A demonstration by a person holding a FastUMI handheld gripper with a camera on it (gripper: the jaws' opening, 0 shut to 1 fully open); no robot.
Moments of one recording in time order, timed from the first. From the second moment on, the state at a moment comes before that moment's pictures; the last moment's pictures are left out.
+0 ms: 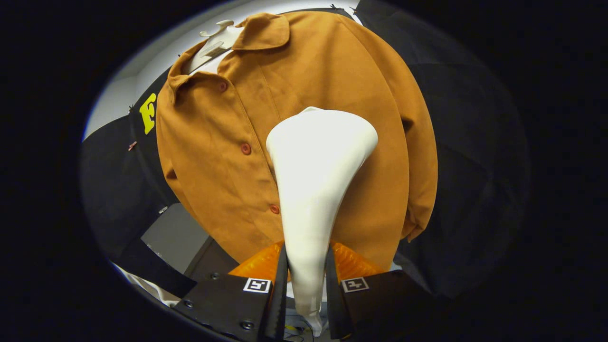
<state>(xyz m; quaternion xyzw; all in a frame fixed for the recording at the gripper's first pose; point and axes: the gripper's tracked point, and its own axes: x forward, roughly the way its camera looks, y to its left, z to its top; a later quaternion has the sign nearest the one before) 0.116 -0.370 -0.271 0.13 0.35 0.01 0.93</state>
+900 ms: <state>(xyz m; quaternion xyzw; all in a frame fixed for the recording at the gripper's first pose) 0.064 -0.379 -0.335 0.16 0.39 -0.06 0.91</state>
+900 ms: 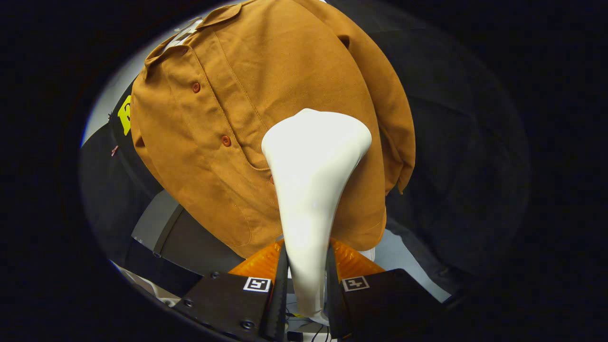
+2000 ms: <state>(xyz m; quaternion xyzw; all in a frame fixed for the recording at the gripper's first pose) 0.053 -0.076 -0.137 0.05 0.22 0.02 0.97</state>
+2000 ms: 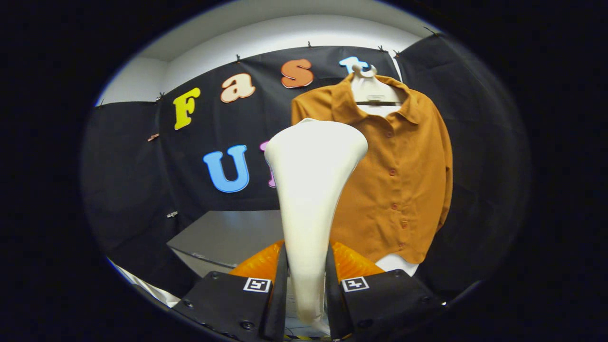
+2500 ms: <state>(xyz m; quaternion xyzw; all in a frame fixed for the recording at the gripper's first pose) 0.048 0.046 -0.131 0.05 0.21 0.11 0.97</state>
